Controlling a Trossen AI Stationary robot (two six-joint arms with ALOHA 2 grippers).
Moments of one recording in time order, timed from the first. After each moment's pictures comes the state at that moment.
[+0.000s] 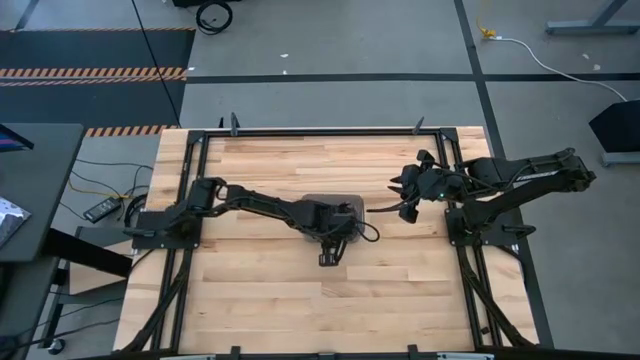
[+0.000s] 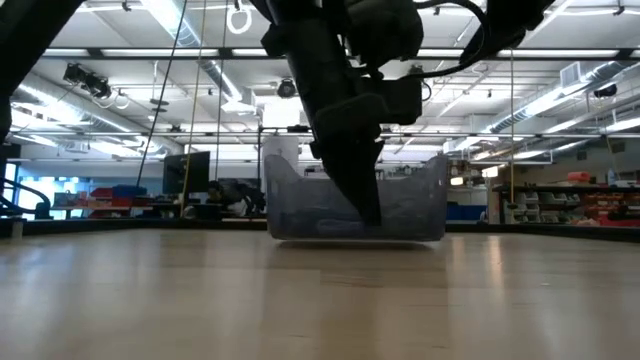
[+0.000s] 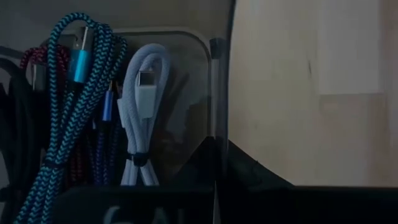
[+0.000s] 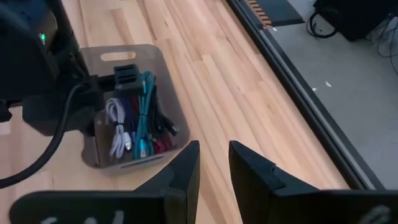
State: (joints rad) left arm -0.10 2.17 1.65 -0.62 -0.05 -0.05; right arm 0.15 0.97 1.00 -0.83 0.50 0.27
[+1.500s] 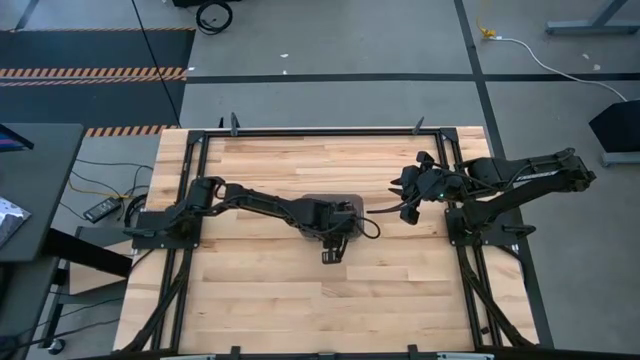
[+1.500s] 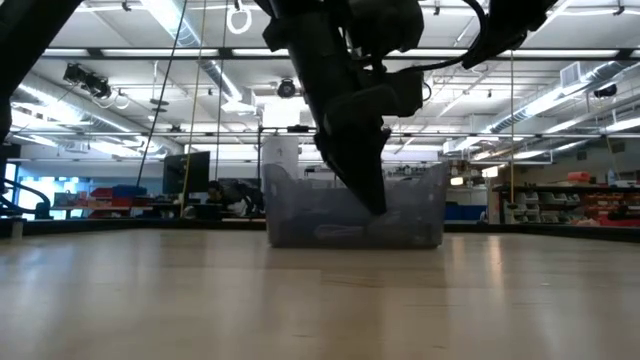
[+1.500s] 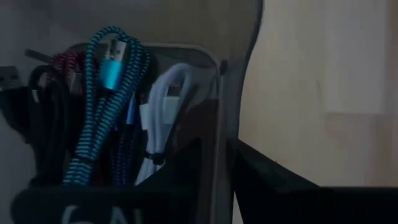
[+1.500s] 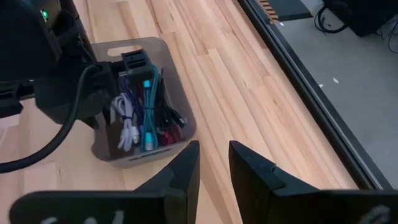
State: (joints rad) left arm -0.09 2.16 1.66 -0.63 -0.09 -0.10; right arm 0.15 0.97 1.00 -0.84 0.47 0.27
